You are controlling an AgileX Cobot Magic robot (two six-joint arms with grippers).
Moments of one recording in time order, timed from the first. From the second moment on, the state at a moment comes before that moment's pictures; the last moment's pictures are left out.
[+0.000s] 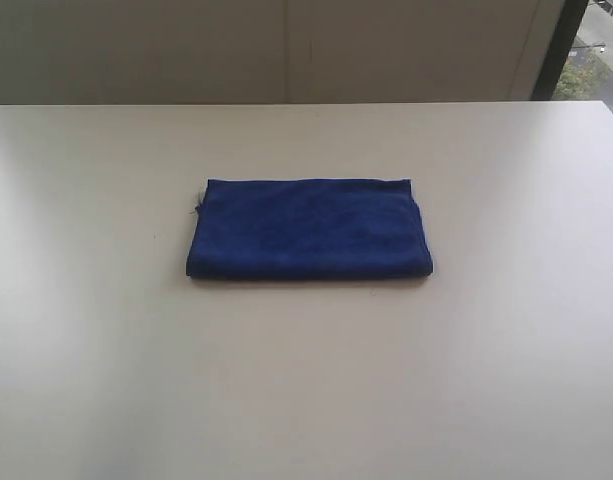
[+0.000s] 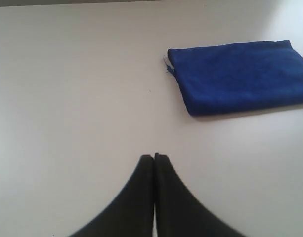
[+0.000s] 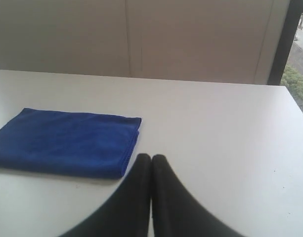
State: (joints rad) left arm -0.09 0.33 -0.40 -0.34 0.64 0.26; right arm -0.03 0.14 -0.32 0.17 0.47 -0.12
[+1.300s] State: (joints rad) left arm -0.09 0.33 -0.40 -0.34 0.65 0.26; right arm -0.12 0.01 -0.07 0.10 0.42 -0.11
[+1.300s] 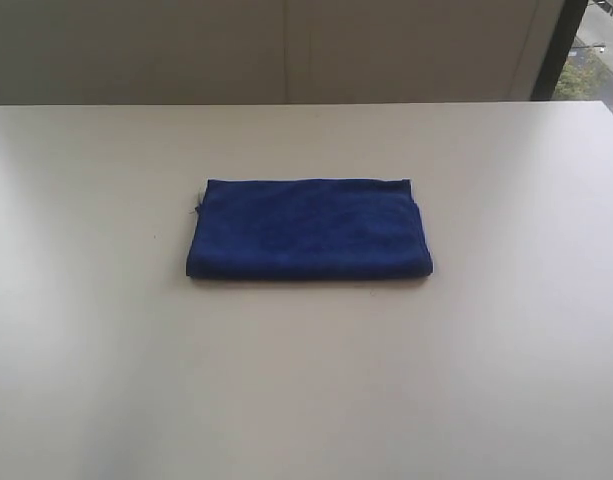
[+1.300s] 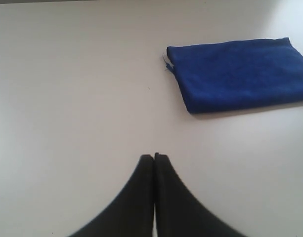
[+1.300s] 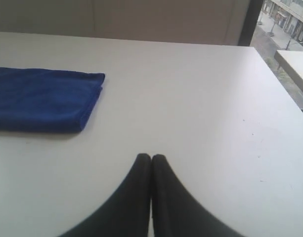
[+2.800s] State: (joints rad) left arm -0.09 0.33 -0.40 -0.34 0.65 0.26; right arm -0.12 0.01 -0.01 0.00 0.36 0.01
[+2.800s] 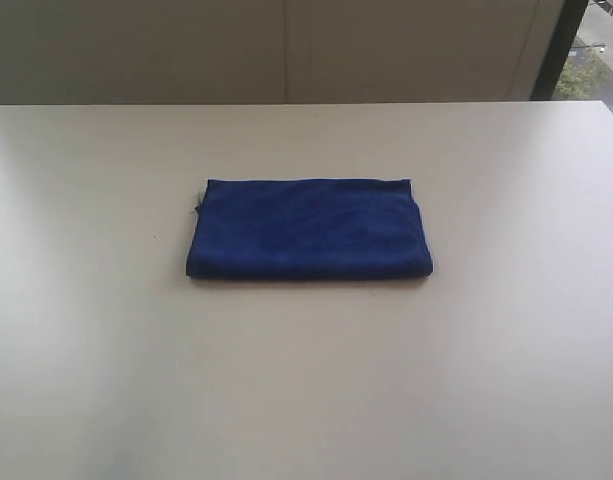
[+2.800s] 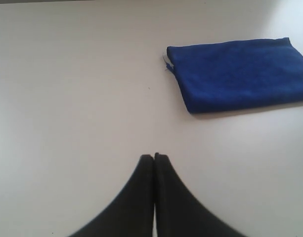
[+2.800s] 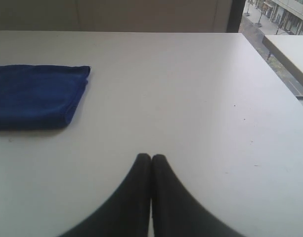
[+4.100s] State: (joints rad) left arm -0.09 0.00 0.02 -0.17 0.46 0.26; right arm -0.12 0.01 -0.01 0.00 0.36 0.01
